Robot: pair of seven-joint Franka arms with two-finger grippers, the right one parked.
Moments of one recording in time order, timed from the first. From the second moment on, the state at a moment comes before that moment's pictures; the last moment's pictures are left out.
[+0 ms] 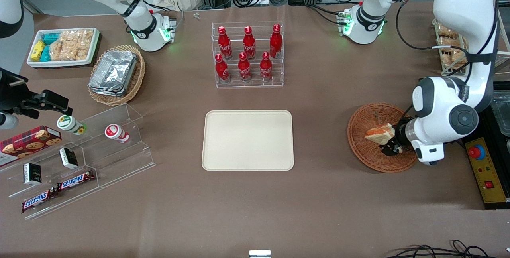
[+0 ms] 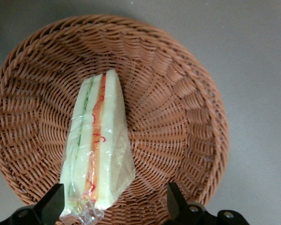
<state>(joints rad) 0.02 0.39 -0.06 -1.91 -0.01 2.17 -0.99</state>
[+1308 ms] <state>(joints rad) 0.02 0.40 -0.06 -1.98 -0.01 2.29 -0.99</state>
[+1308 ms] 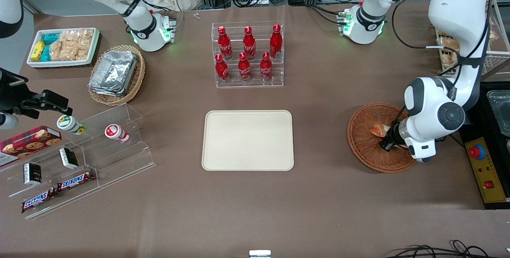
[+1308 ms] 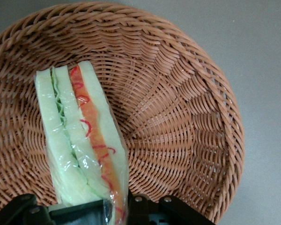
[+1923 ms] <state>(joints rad) 0.02 0.36 -0.09 -1.75 -0.01 2.00 -0.93</state>
